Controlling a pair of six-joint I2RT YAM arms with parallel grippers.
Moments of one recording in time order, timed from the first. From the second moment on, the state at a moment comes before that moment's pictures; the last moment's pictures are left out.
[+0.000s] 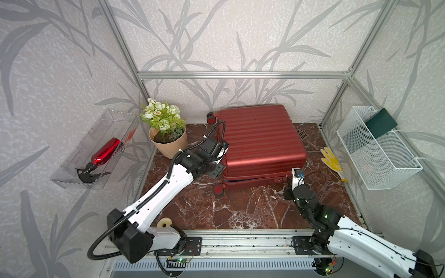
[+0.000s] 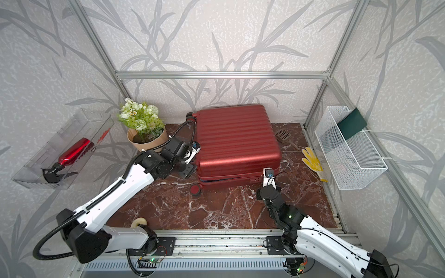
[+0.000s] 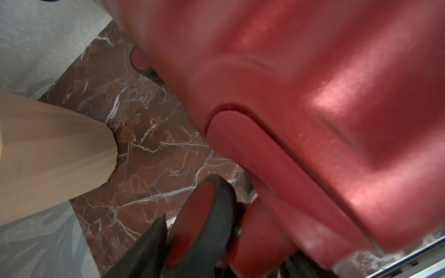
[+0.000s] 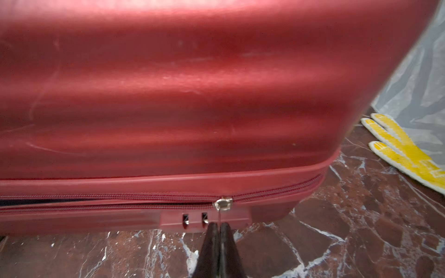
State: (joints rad) left arm -0.61 1.28 1.31 -1.00 -0.22 0.01; right arm 0.82 0.67 0.34 -0.17 0.60 0.37
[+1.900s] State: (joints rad) left arm -0.59 1.01 0.91 -0.78 -0.44 -1.54; right arm 1.24 0.90 0.48 -0.19 0.67 0.53
